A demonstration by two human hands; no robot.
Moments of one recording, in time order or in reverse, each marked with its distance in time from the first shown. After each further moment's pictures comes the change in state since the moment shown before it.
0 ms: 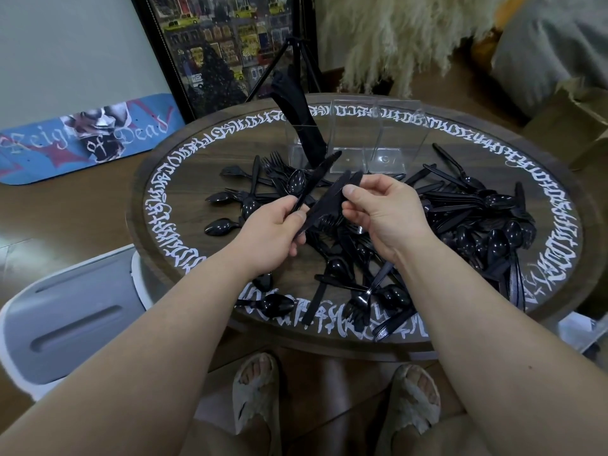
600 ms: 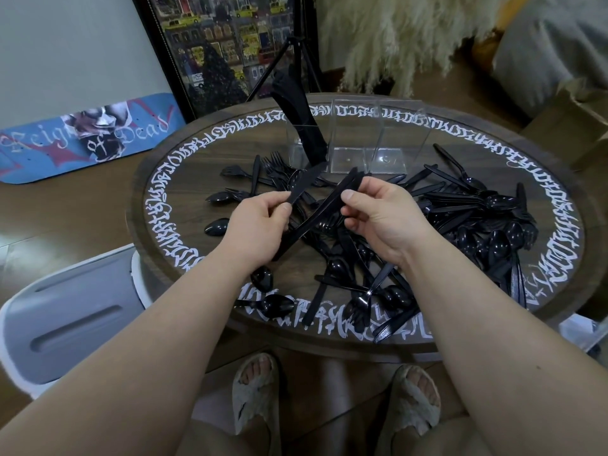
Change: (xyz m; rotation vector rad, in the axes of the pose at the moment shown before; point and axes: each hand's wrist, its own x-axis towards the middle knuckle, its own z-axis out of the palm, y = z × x) left_hand 0.011 -0.015 -0.006 0.057 0.259 -0.028; right_hand 0.000 -0.001 -0.002 -0.069 -0.185 0.073
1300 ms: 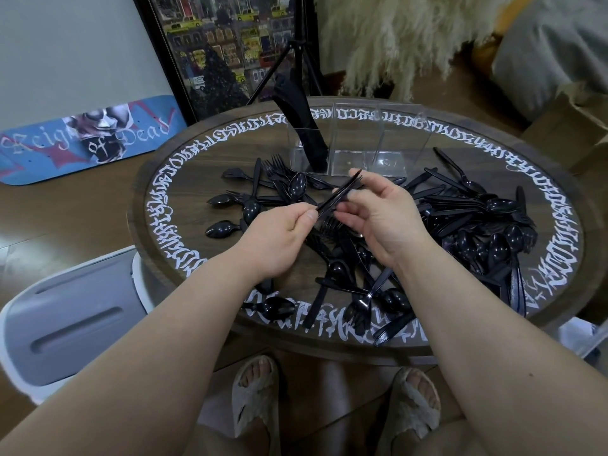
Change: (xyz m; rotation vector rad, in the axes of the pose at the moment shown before) left_hand -0.010 0.013 0.003 0.245 -0.253 0.226; right_hand -0.001 -0.001 0.008 0.123 0.097 -0.053
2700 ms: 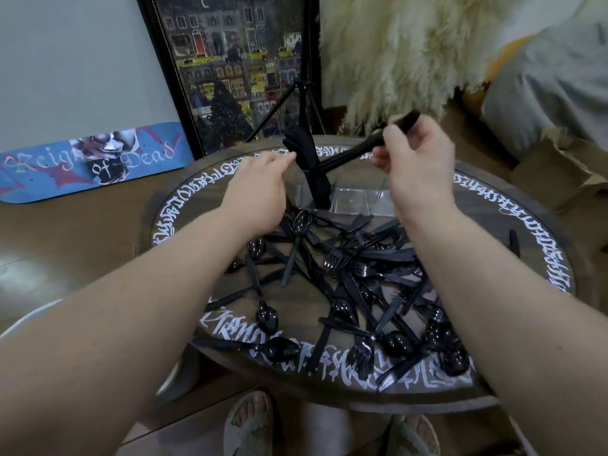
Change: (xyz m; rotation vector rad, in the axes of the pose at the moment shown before) left_hand 0.077 -0.001 -0.071 0.514 0.254 0.053; right_hand 0.039 -0.087 0.033 -0.315 0.233 -0.517
